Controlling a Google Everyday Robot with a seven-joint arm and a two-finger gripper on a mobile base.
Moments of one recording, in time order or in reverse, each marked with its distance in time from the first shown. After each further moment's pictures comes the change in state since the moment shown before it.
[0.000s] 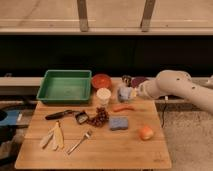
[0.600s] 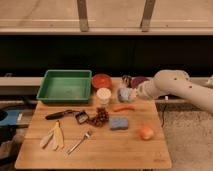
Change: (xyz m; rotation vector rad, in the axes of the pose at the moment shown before) arm 0.002 -0.002 0.011 0.032 0.034 -0.025
